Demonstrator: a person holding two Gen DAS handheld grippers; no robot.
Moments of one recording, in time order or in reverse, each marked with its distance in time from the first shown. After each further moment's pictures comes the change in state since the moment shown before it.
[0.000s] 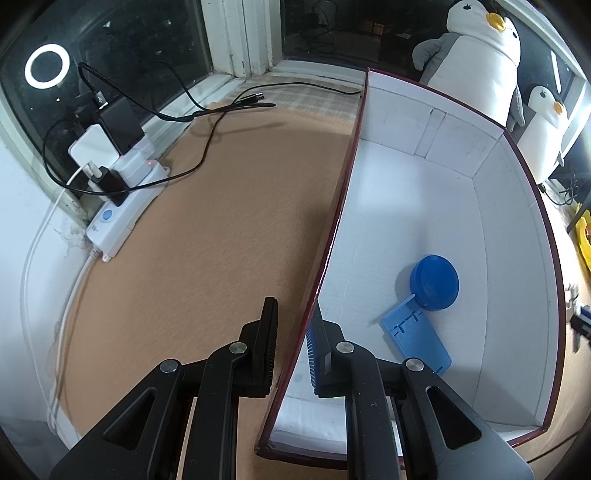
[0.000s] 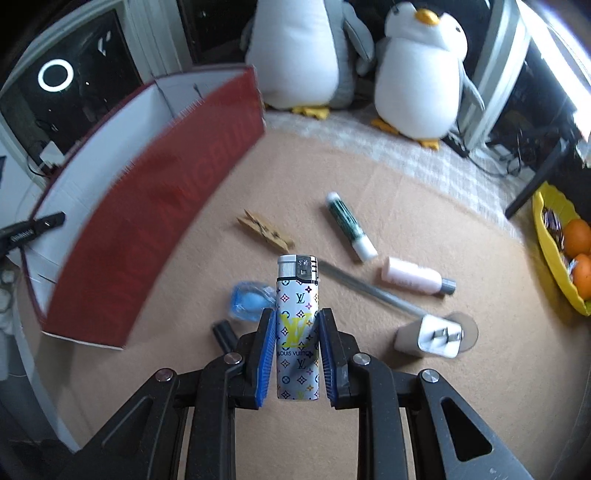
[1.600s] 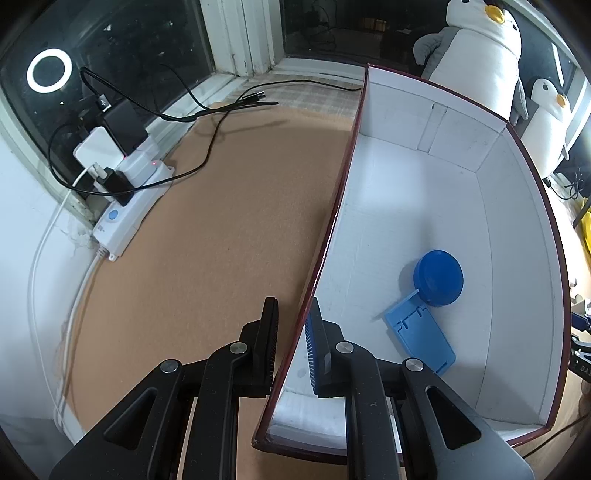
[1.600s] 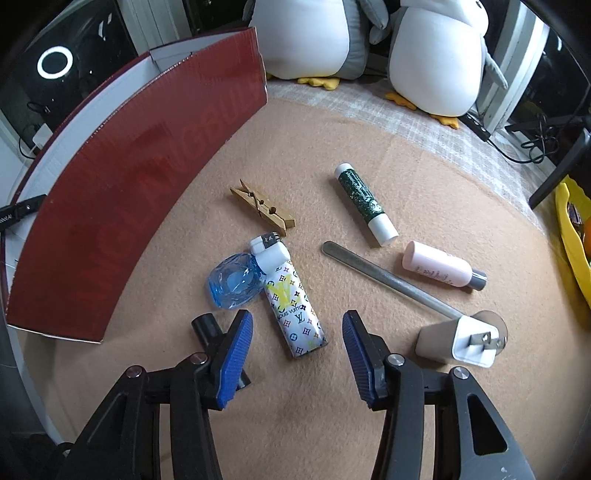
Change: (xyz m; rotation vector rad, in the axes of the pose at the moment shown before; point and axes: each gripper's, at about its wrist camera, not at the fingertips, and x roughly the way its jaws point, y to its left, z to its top) left arm -0.002 -0.002 -0.002 0.006 0.007 0.030; right arm 0.044 -0.015 -0.019 -0.021 0.099 -0.003
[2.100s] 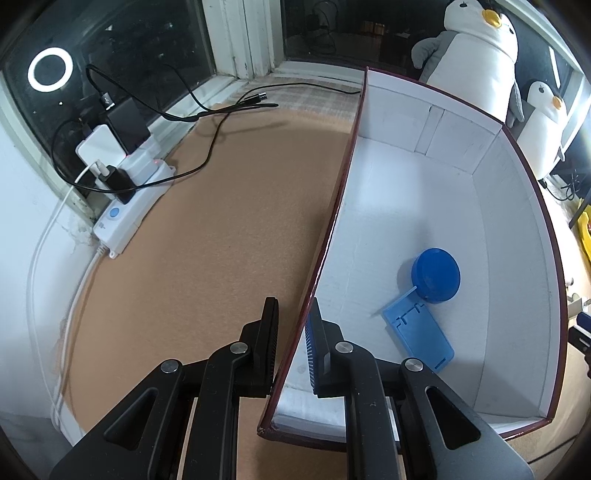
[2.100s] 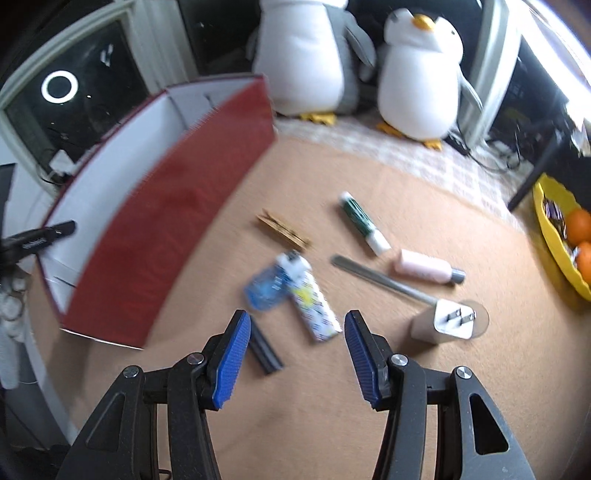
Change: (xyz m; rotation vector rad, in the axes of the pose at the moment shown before) left arm -0.004 0.002 -0.005 -0.005 -0.011 -0.011; right arm -0.041 0.004 -0.011 0.074 -0.081 0.011
